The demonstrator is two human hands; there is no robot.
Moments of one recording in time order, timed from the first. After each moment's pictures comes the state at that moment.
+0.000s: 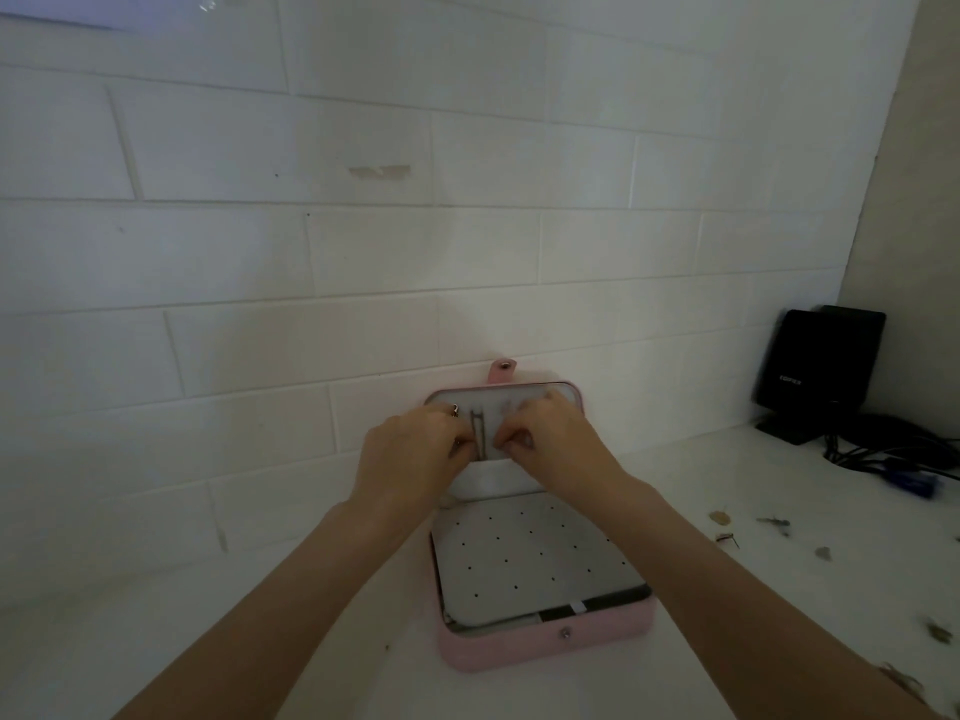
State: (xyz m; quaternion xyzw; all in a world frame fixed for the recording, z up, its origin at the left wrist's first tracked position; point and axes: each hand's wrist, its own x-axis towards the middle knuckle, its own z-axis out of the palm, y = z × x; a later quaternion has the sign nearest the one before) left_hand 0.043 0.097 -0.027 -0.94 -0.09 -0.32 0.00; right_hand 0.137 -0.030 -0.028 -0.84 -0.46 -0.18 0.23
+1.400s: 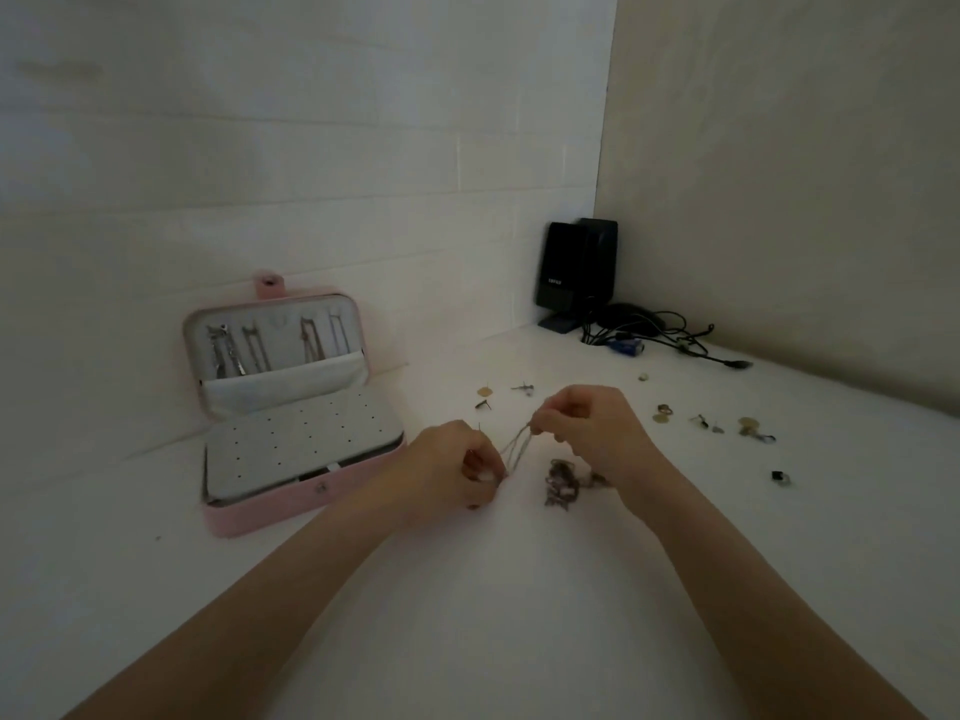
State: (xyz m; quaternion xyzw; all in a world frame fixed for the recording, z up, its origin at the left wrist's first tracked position) left_hand 0.040 -0.099 -0.072 -0.95 0.10 0.00 -0.30; right_hand 0.070 -0.267 -0.060 -0.84 -0.13 -0.04 0.53
